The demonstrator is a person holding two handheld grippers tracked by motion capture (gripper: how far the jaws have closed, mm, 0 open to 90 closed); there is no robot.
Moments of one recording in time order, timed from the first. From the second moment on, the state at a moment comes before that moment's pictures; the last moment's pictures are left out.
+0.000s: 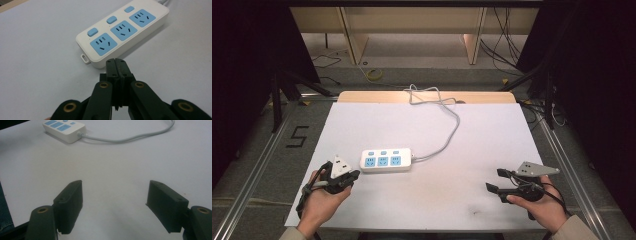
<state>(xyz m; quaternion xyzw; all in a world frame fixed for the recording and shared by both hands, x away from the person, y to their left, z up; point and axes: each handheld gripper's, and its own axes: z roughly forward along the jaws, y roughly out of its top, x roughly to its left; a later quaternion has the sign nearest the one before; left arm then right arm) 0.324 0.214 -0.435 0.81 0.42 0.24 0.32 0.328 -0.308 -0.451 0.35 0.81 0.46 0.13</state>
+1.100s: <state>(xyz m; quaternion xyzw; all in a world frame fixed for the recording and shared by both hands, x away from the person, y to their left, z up) 0.346 0.196 -0.427 0.82 0.42 0.24 0.31 0.329 -0.307 -0.452 0.35 0.81 0.46 0.13</state>
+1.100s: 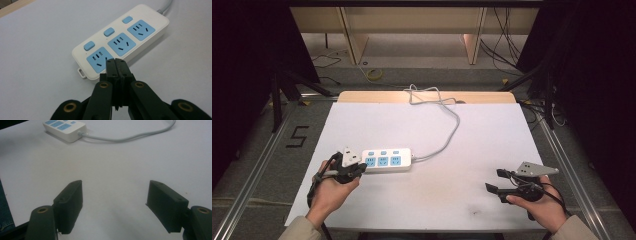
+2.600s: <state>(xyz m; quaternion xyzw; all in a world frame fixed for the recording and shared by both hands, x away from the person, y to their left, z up) 0.375 0.167 -0.420 0.83 0.41 0.24 0.29 0.329 -0.307 -0.452 0.35 0.81 0.45 0.13</state>
